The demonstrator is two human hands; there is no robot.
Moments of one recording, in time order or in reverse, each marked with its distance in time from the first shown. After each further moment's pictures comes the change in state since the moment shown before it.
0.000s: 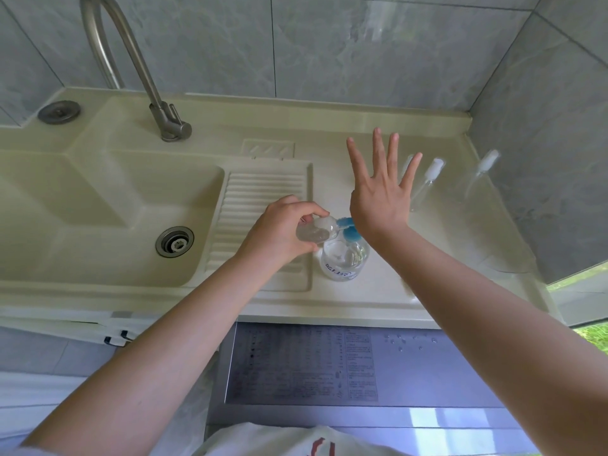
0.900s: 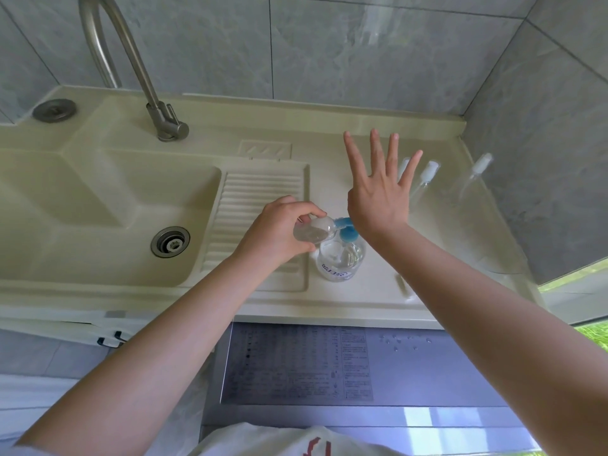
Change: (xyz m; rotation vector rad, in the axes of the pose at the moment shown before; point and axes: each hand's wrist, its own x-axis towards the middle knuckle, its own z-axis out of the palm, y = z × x) left_hand 0.000 0.001 -0.001 -0.017 -0.005 -0.004; right_hand 0.000 0.003 -0.003 -0.004 0.054 -0.019
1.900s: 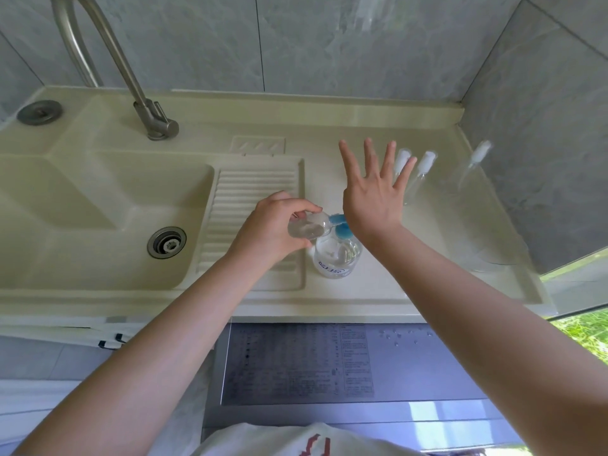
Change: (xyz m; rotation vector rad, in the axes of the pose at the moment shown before) left_hand 0.005 0.003 0.001 -0.009 0.017 0.004; right_hand -0.004 -0.001 0.003 0.038 -0.142 0.046
